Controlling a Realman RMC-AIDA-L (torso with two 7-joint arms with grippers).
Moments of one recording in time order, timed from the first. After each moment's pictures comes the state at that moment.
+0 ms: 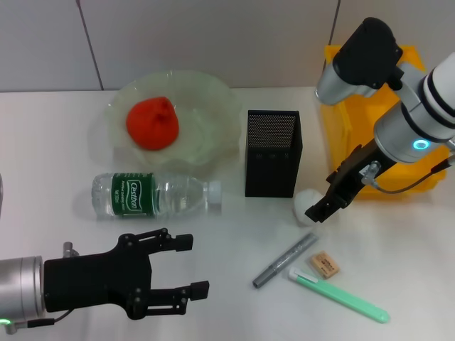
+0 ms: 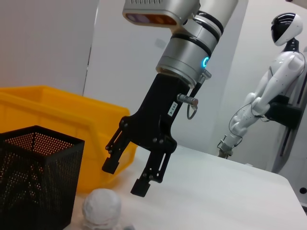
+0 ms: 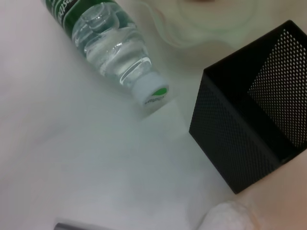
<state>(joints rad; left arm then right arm) -0.37 -2.03 1.06 0.56 1.67 1.62 -1.16 0.84 2.08 -1.28 -1.06 -2.64 -1.47 2.37</state>
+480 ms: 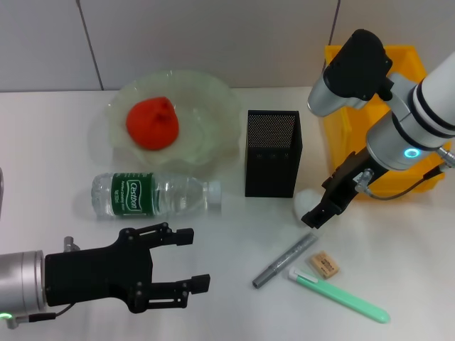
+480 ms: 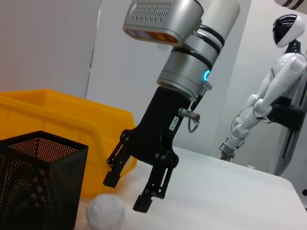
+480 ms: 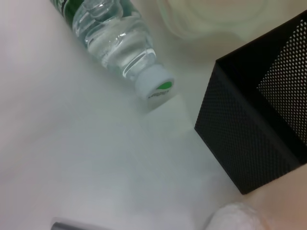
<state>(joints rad) -0.38 -2.03 1.06 0.56 1.67 1.61 -1.17 0.84 2.08 -1.32 -1.01 -2.63 -1.42 2.37</state>
